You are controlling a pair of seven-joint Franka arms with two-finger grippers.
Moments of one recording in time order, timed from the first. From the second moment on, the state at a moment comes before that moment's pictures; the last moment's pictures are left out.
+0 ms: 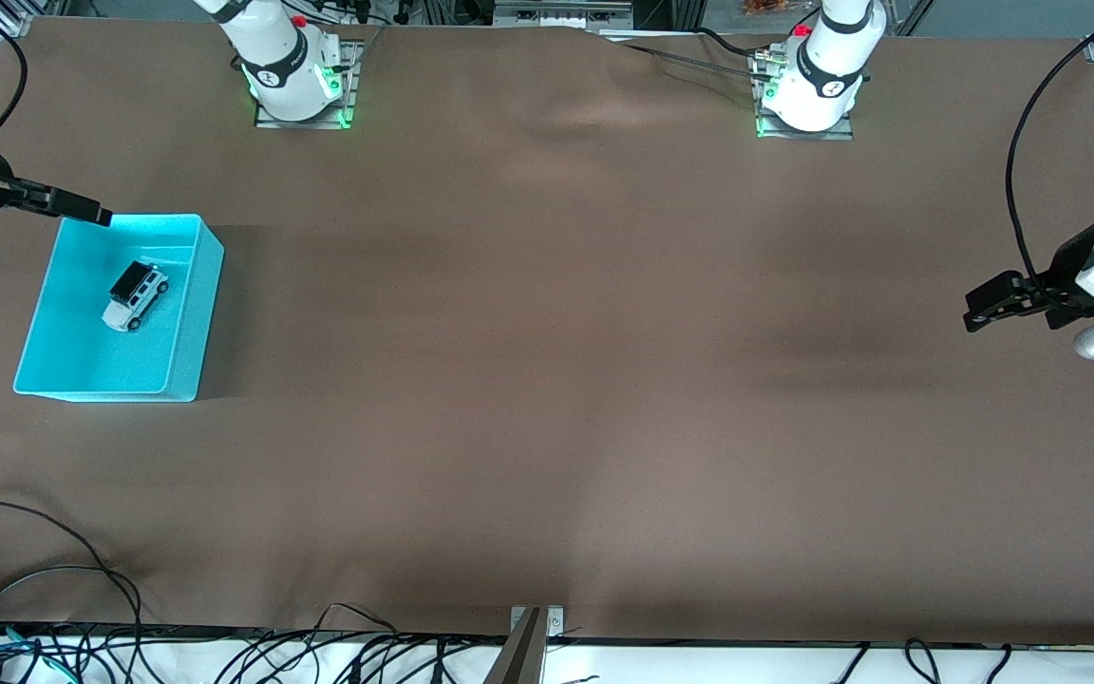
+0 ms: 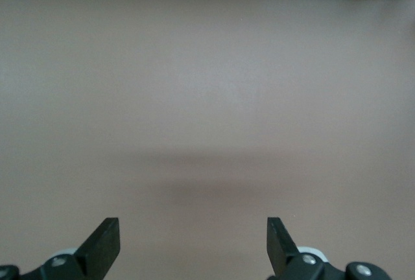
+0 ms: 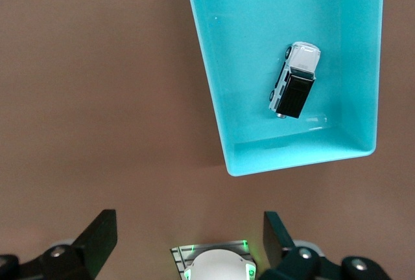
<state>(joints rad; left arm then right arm) 0.02 0.19 -0.03 -1.47 0.01 1.69 -0.06 -0.04 -0.02 -0.13 -1.81 0.03 1.54 0.03</state>
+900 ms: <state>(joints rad) 0.02 0.18 -0.03 -1.47 0.01 1.68 -0.06 -0.02 -0.01 0.05 -1.65 0.03 1.58 0.17</state>
